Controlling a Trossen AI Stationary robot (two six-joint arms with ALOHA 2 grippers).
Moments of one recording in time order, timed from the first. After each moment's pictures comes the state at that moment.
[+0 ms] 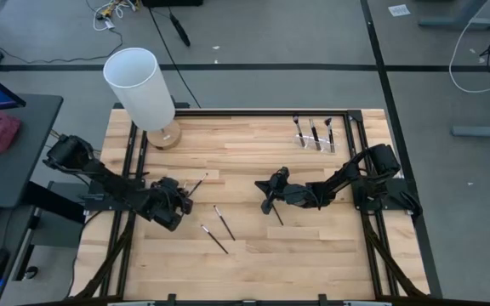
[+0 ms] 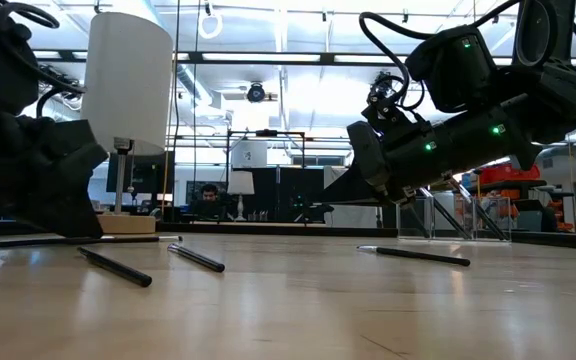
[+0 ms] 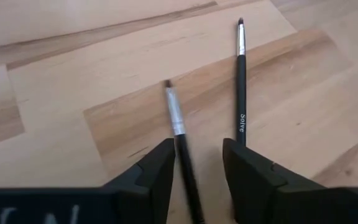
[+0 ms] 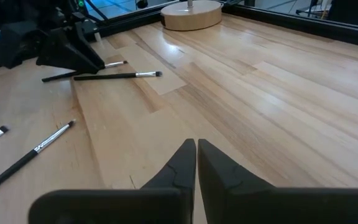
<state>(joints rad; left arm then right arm) -0.53 1.39 0.35 -0.35 -0.78 -1.61 0.18 1.91 0.56 0.96 0.58 0.36</state>
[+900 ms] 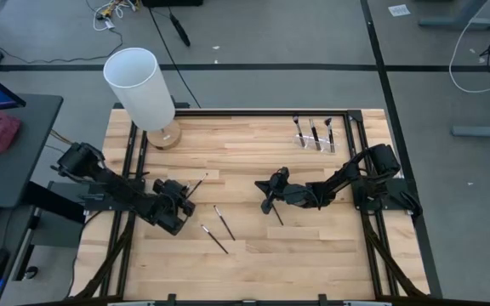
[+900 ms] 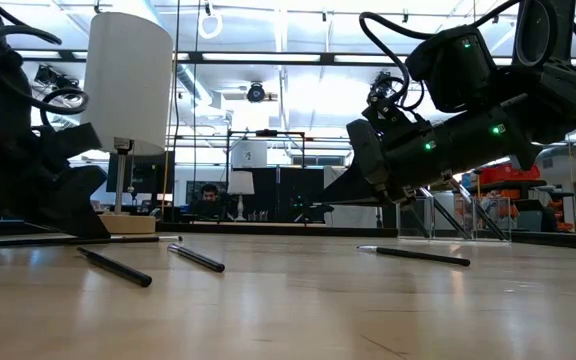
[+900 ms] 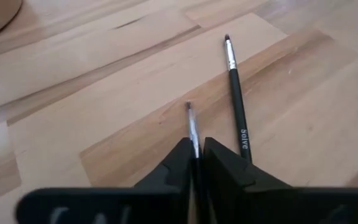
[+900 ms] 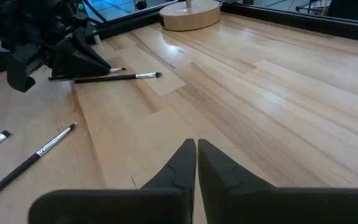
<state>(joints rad) -0.55 1.58 0.35 -0.25 -0.90 -1.49 0.18 1.91 0.56 0.97 0.58 0.38</state>
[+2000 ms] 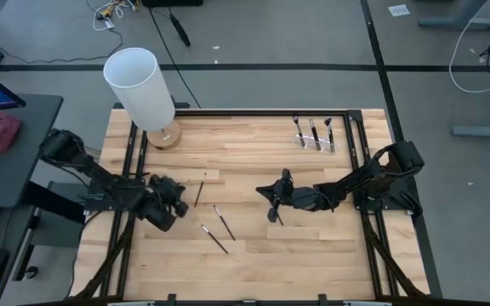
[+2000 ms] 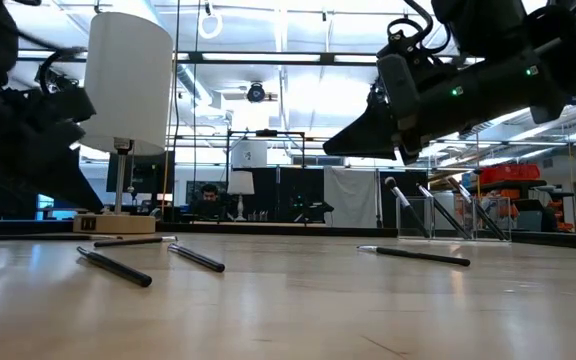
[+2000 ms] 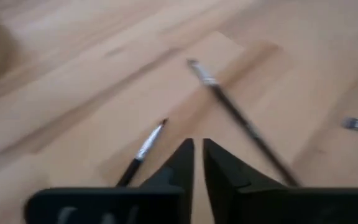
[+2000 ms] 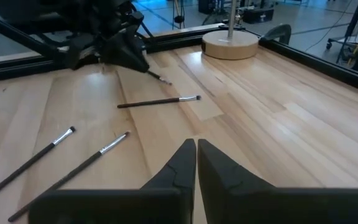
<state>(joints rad) -0.58 1.23 0.35 -0.44 -0.89 -1.29 0.27 1.70 0.56 0.82 0.56 0.23</state>
